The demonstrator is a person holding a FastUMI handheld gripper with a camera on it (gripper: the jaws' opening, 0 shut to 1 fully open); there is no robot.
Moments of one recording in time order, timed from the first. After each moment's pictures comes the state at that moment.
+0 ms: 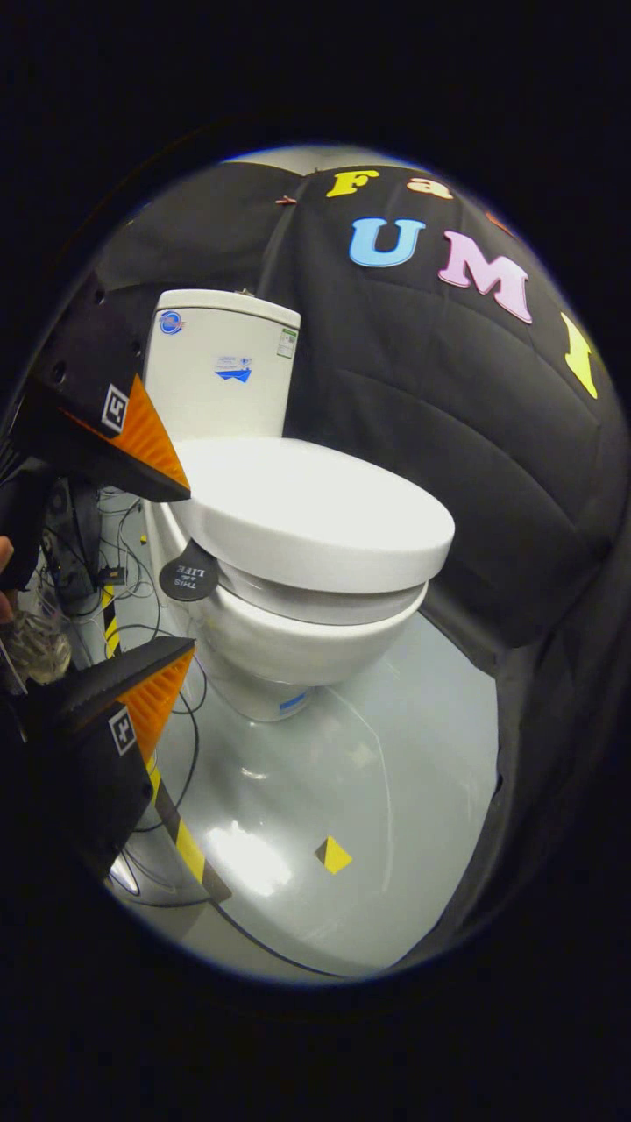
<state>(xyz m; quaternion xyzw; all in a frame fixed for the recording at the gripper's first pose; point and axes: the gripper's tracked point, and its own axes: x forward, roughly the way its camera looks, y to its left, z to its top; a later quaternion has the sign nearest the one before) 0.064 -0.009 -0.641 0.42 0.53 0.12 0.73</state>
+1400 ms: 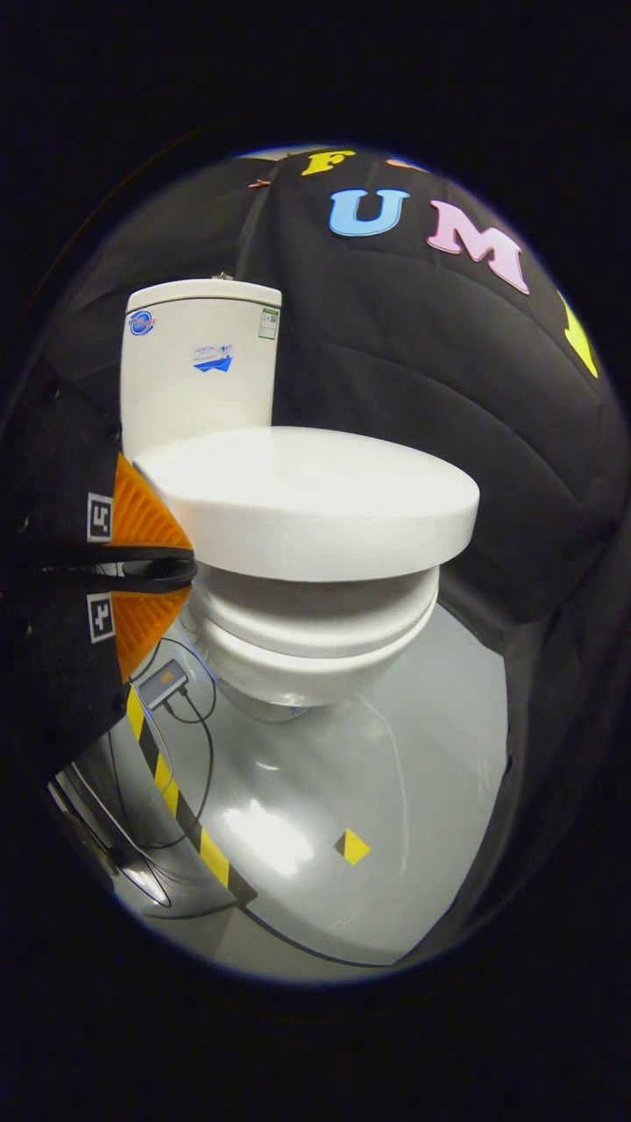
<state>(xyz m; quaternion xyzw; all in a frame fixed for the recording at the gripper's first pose) 0.082 0.025 -0.608 0.38 0.55 0.07 0.74</state>
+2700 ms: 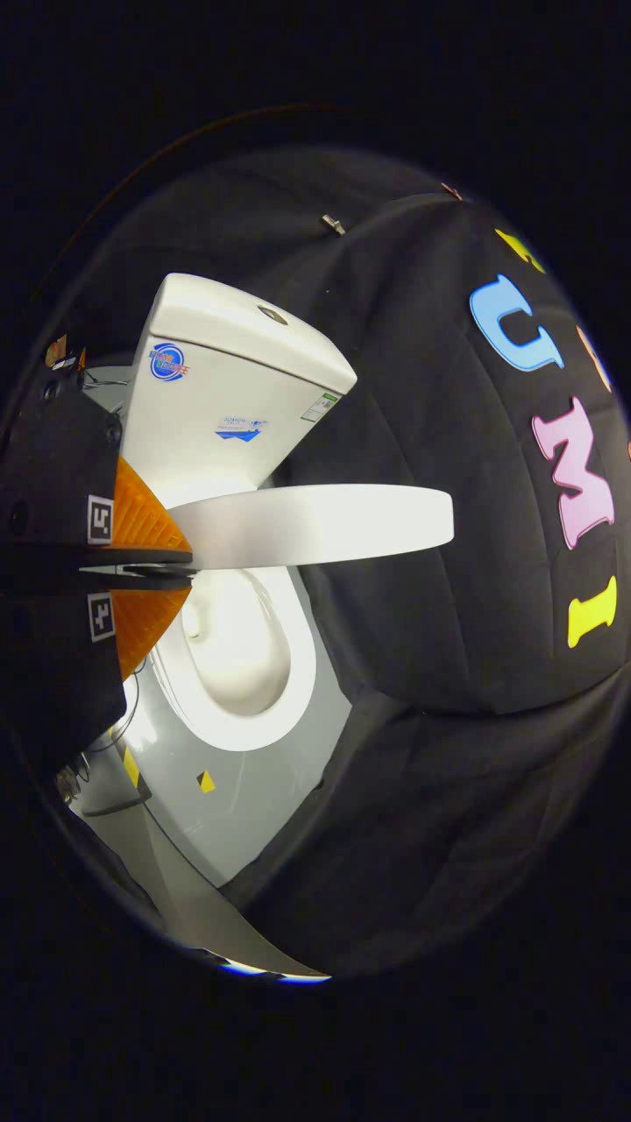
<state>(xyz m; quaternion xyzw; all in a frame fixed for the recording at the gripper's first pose) 0.072 0.199 -0.392 0.11 0.44 0.05 0.89</state>
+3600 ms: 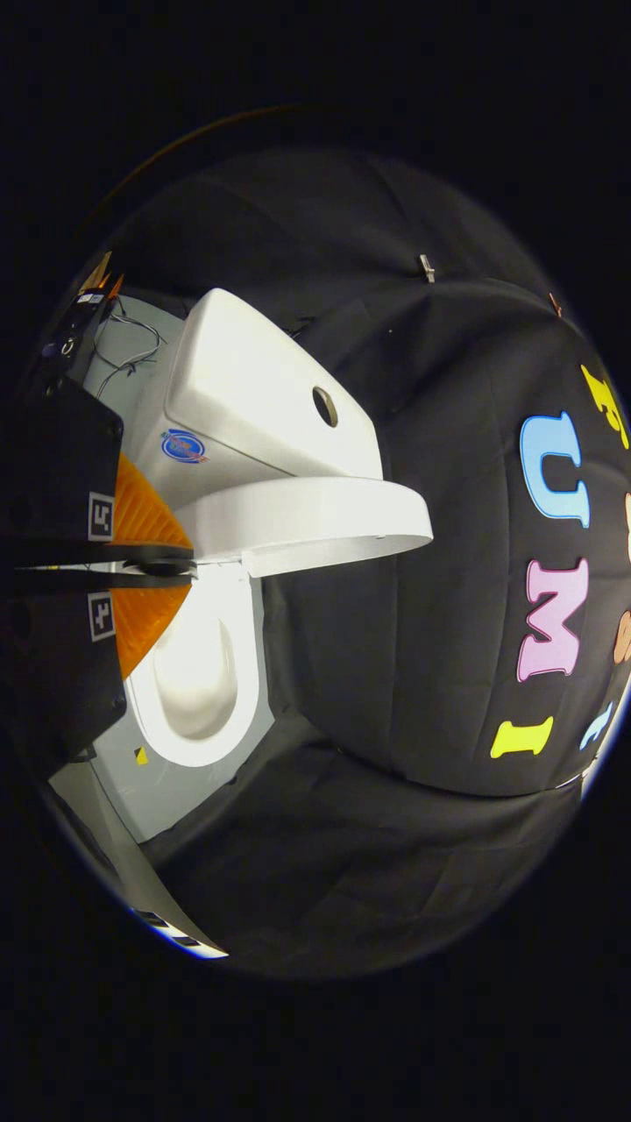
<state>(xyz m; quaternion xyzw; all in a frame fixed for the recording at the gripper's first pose) 0.039 0.315 -0.367 -0.01 0.37 0.11 0.92</state>
